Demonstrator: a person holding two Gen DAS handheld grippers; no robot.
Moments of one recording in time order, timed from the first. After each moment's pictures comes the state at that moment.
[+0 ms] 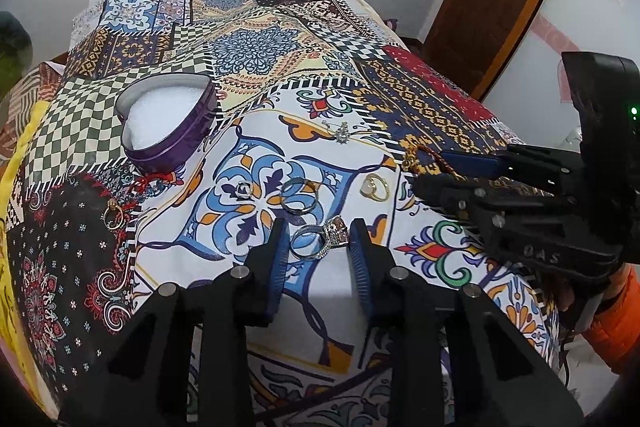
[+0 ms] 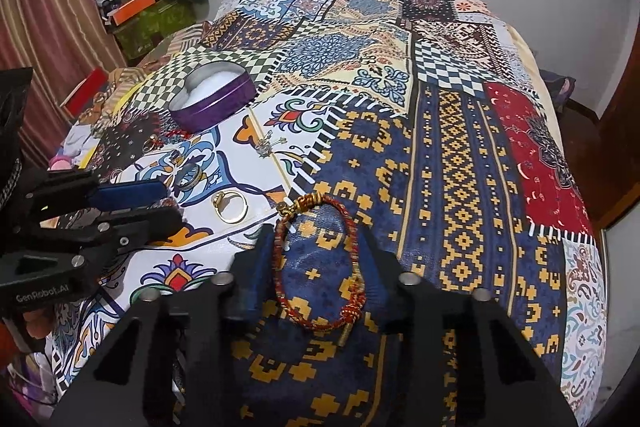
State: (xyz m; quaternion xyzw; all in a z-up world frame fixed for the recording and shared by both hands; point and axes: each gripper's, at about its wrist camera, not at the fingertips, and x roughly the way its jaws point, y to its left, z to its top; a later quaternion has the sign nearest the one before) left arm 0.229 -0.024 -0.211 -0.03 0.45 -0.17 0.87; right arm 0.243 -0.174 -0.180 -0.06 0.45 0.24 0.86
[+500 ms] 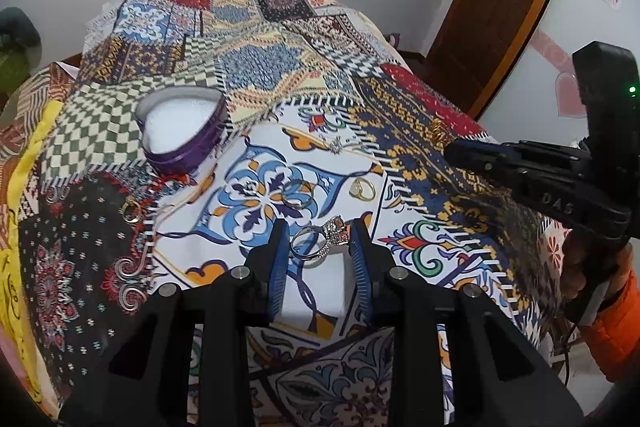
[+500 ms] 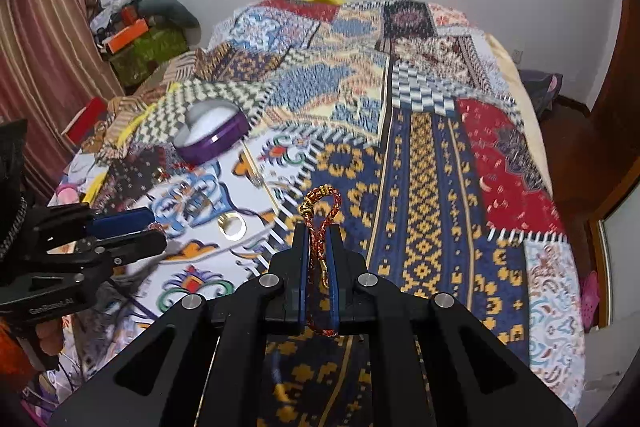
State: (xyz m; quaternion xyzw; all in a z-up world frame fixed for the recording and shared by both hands) left arm 0.211 -0.019 -0.189 -0.05 0.43 -0.16 0.89; right arm 0.234 -0.191 -0.144 -0.03 0.43 0.23 0.87
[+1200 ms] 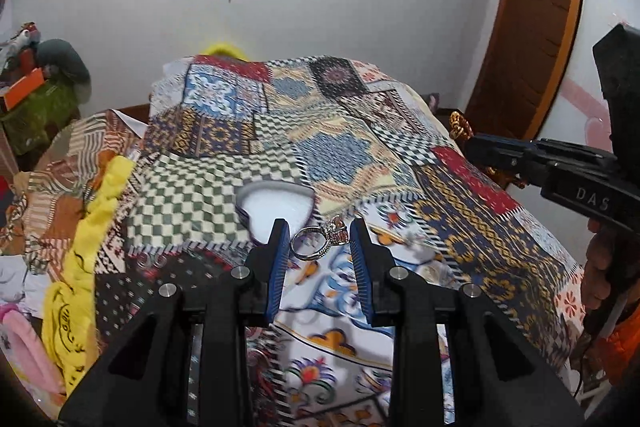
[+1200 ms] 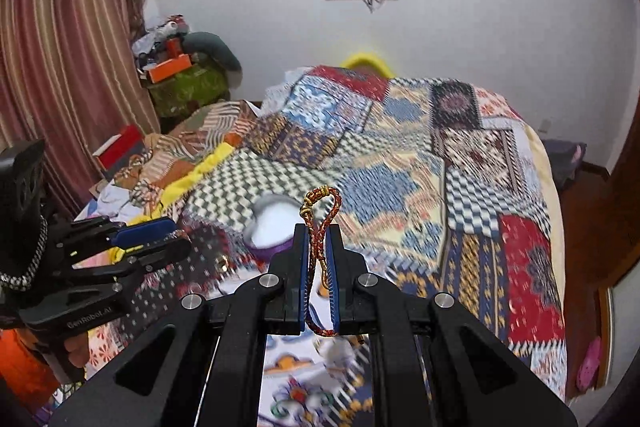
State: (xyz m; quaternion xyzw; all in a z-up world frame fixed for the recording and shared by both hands) left arm 0.217 0.045 -0.124 -0.04 0.34 -0.08 0.94; right arm 0.252 -0.119 -0.073 -0.04 0.33 0.29 0.90
